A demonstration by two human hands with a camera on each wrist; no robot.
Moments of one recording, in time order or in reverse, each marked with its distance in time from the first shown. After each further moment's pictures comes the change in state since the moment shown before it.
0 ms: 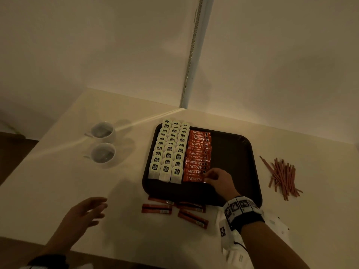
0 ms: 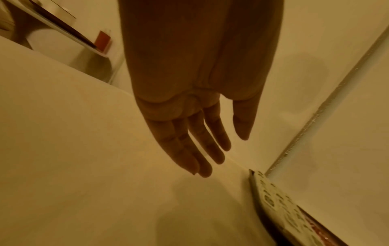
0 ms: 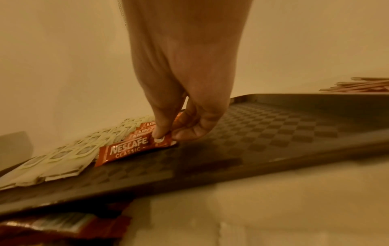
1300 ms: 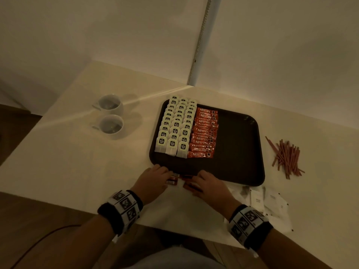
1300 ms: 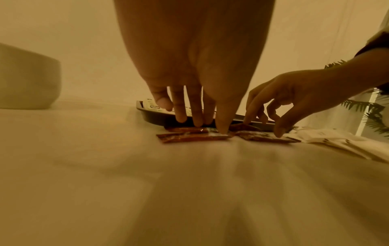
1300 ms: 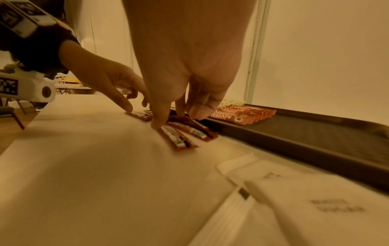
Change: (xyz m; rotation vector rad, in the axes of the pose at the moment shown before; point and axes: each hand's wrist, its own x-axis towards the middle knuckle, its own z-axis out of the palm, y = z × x) left_hand 0.018 0.003 0.130 1.228 -0.309 0.765; right_hand -0.095 -0.002 0.043 -0.787 -0.279 -0.478
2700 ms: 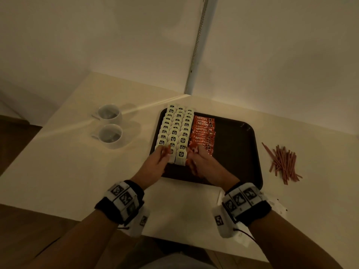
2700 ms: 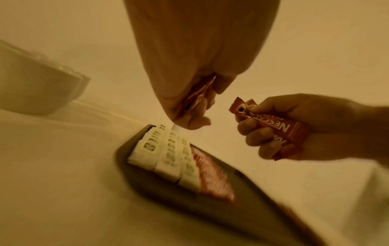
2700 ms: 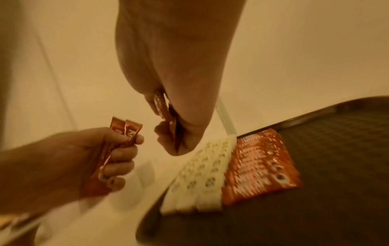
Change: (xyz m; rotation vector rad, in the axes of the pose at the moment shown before) left_hand 0.024 0.010 -0.069 -1.154 0.278 -0.198; right_hand 0.031 -0.028 -0.091 1.211 0.063 0.129
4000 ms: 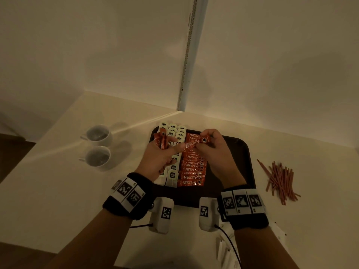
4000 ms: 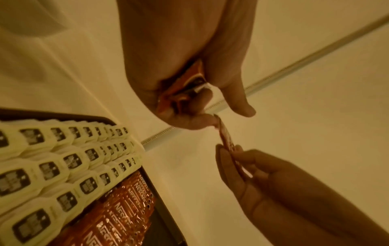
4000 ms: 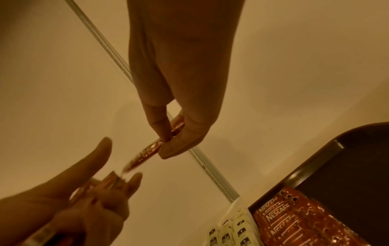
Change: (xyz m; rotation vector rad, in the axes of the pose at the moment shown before) left_hand 0.062 0.085 0.017 -0.434 0.179 -0.153; right_hand 0.025 -0.053 -0.055 0.294 0.327 -0.276
